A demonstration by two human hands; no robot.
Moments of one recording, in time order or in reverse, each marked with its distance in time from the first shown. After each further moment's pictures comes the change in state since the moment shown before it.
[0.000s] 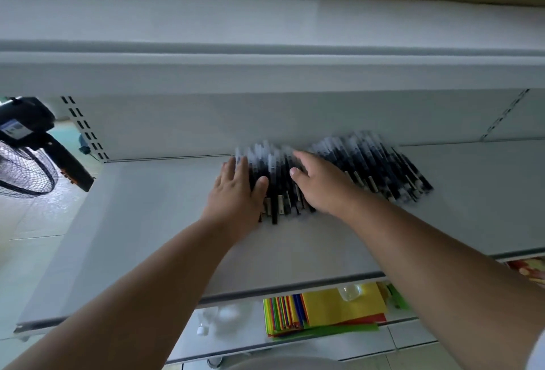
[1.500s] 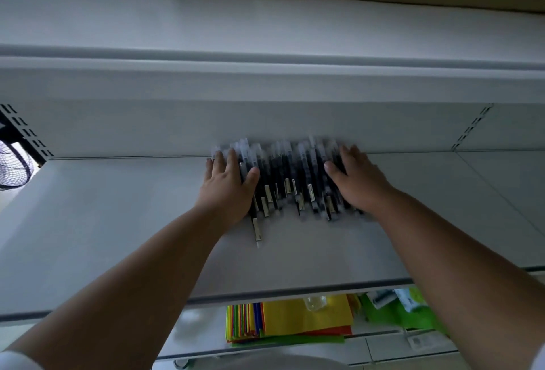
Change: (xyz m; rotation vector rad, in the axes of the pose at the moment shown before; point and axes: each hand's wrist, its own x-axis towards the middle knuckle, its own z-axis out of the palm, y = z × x) left_hand 0.040 0.081 0.058 0.031 -0.002 -0.101; right_hand 0.017 0.160 -0.097 -0.342 -0.010 0.173
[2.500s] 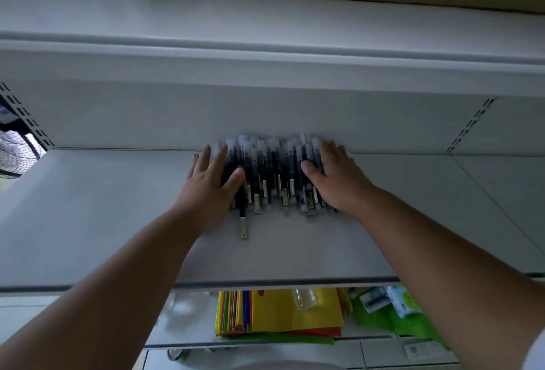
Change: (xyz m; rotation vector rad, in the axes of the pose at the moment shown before) left_hand -0.030 0.009 -0.003 -0.108 0.084 0.003; right_hand -0.008 -0.002 -0.006 0.040 0.001 -0.196
